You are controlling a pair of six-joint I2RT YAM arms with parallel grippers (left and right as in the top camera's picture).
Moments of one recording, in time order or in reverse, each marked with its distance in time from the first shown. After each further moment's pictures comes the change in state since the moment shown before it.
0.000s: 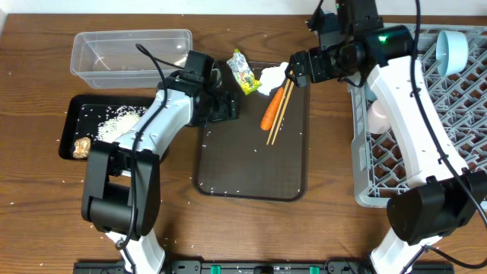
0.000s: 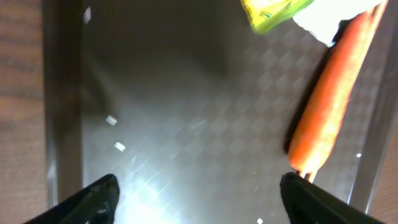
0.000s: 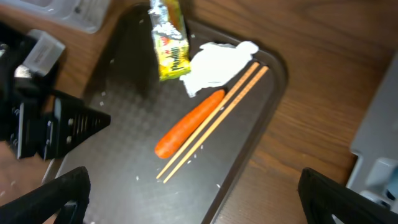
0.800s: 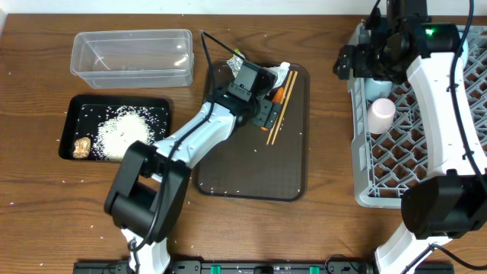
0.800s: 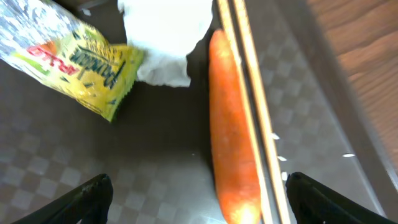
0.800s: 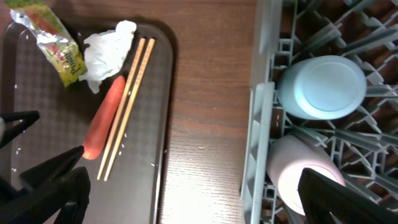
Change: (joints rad) left arm -0.250 0.047 0.000 0.262 -0.207 0.317; right arm -0.214 0.001 0.000 -0.108 0.088 0.078
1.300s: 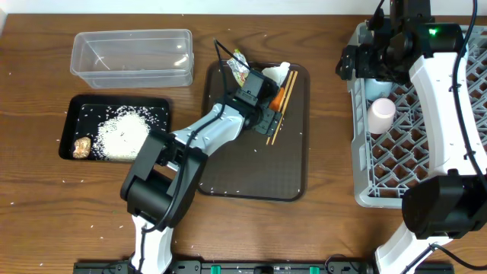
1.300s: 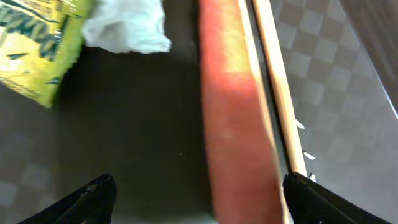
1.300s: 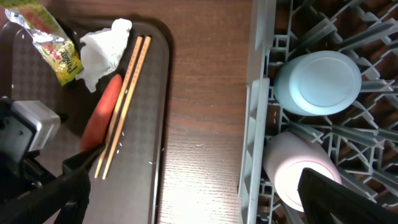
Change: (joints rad) left arm -0.023 0.106 0.000 0.027 -0.006 0.023; right arm -0.009 0.000 0.000 -0.009 0.000 0.000
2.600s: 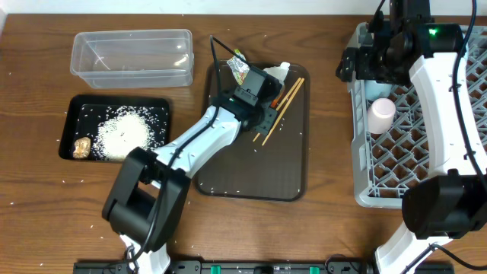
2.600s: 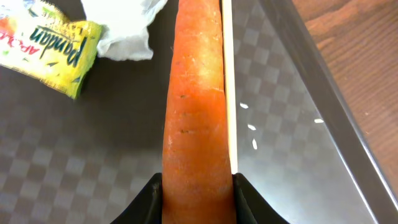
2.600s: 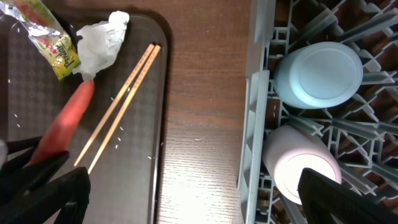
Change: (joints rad) left arm -0.020 -0.156 -0.001 -0.137 0.016 -0.026; right arm 0.000 0.000 0.000 -0.022 0.003 -0.003
